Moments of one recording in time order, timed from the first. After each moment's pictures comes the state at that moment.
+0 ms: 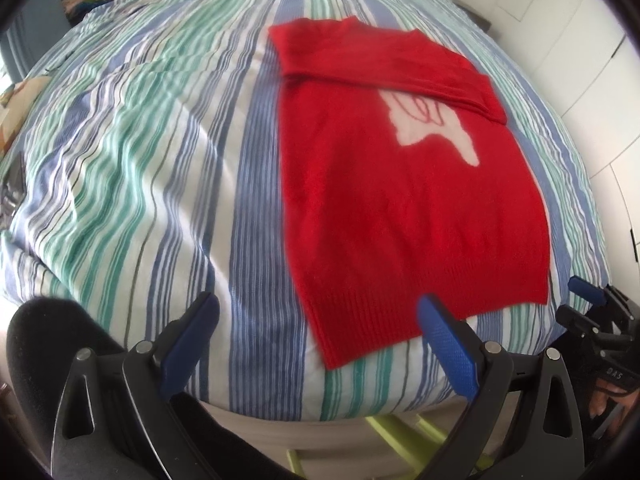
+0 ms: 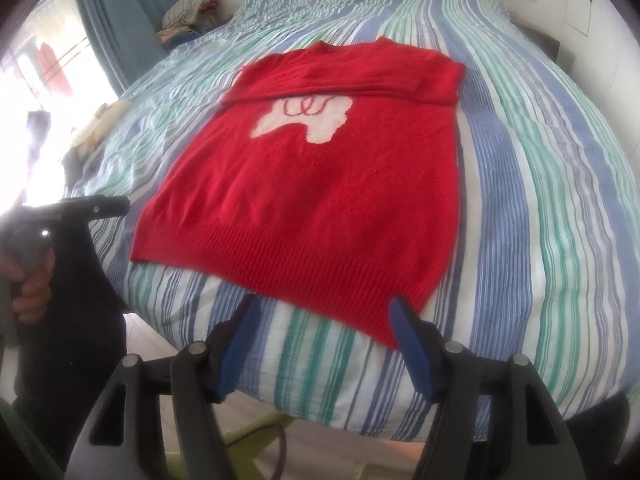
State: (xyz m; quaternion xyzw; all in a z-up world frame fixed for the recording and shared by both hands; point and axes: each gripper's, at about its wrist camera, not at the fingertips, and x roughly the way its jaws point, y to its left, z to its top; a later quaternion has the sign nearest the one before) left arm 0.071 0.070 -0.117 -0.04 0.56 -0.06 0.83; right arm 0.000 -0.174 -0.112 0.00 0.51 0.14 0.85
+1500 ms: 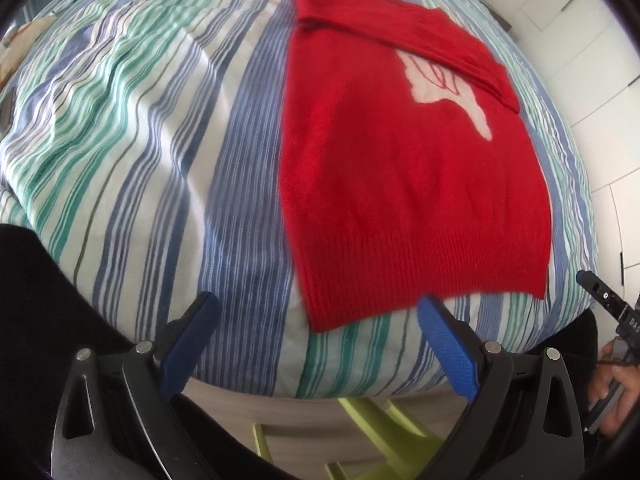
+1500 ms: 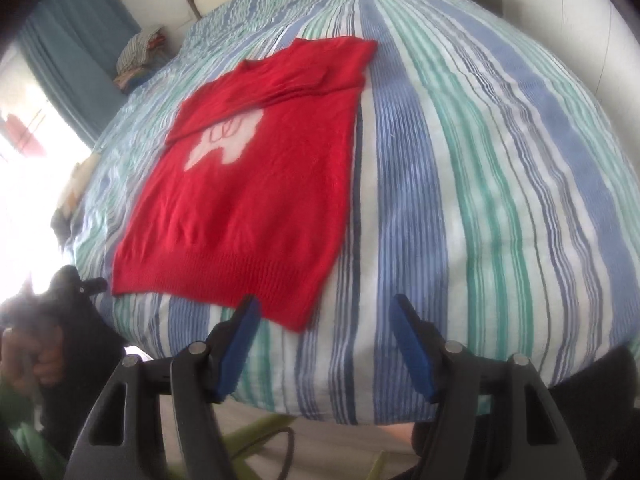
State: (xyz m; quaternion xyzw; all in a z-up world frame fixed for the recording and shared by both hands) left arm 0.062 0.070 -0.152 -0.11 0.60 -0.05 0.79; right arm 0.006 -0.265 -0.116 0.12 0.52 0.09 0.84
